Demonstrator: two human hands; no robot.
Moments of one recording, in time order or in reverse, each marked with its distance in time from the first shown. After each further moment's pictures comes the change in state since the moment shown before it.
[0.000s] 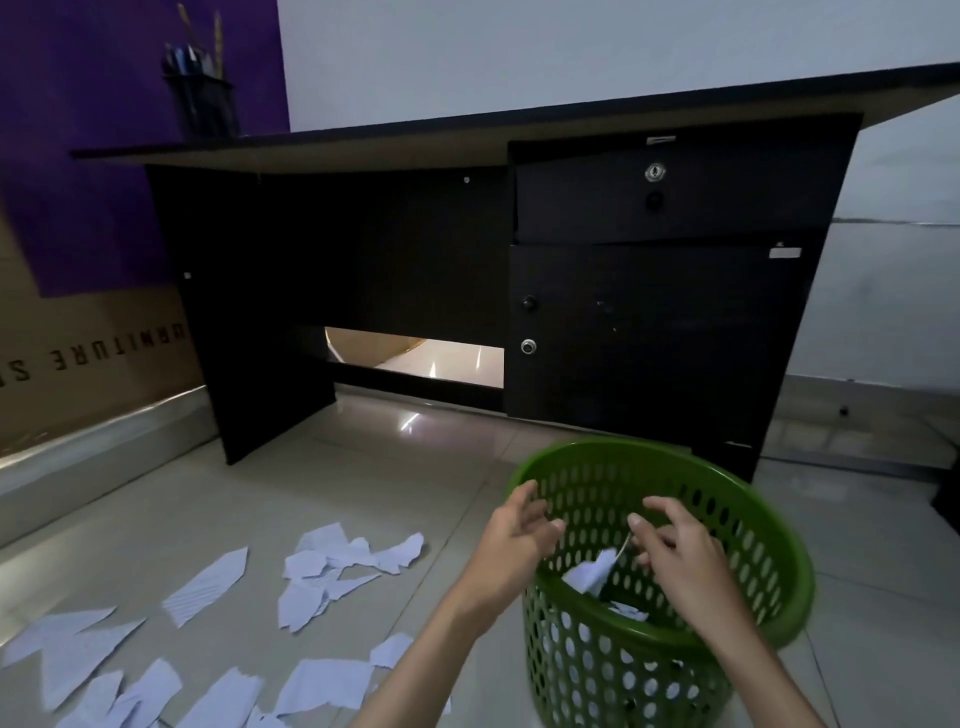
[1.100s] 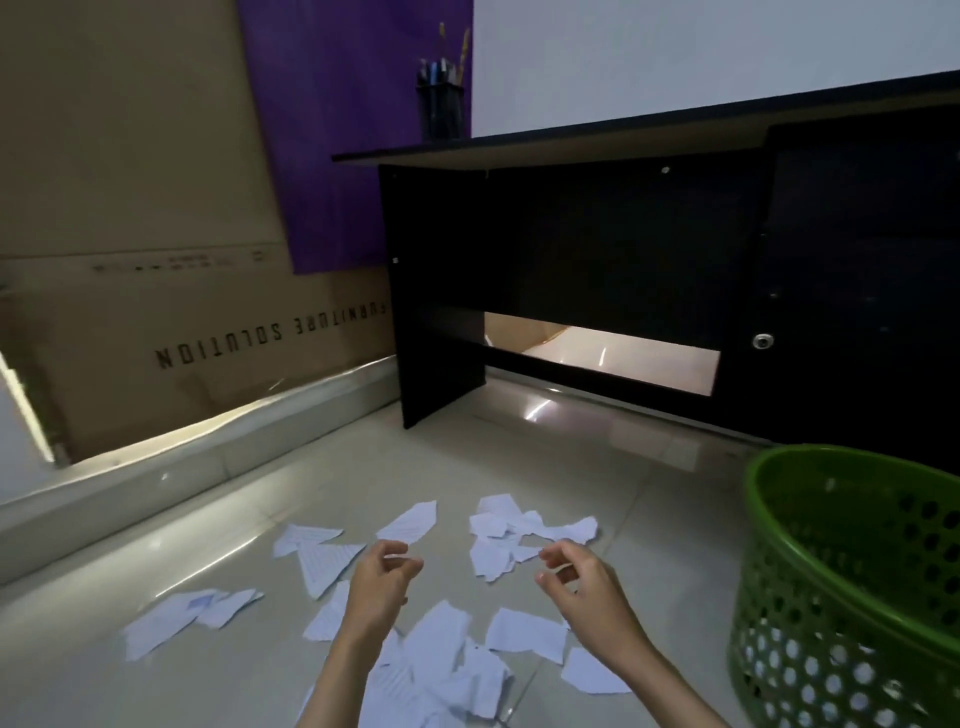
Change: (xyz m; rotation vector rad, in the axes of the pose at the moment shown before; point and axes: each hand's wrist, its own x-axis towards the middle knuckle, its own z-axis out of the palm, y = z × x) left_hand -0.165 -0.089 -0.289 0.053 0.768 -0.231; right_hand -0.108 -0.128 0.242 0.144 -0.461 -0.293
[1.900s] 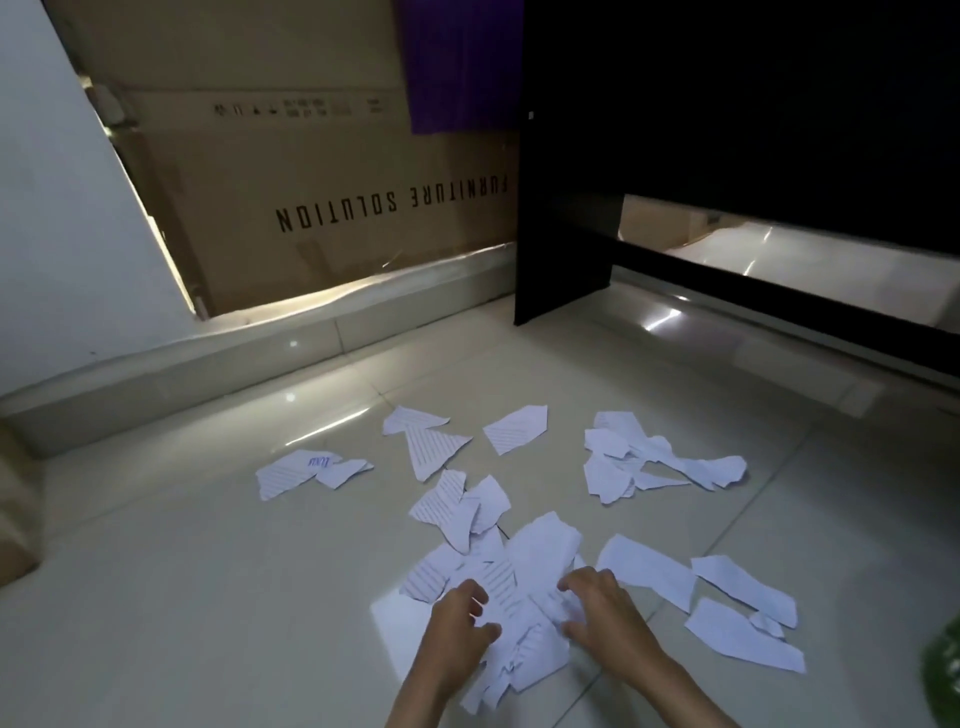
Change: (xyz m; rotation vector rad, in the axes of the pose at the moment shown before) left_hand 0.001 -0.156 -0.029 0.467 -0.112 -0.173; right_hand 0.015 0.091 0.167 -0.451 -0.528 -0.075
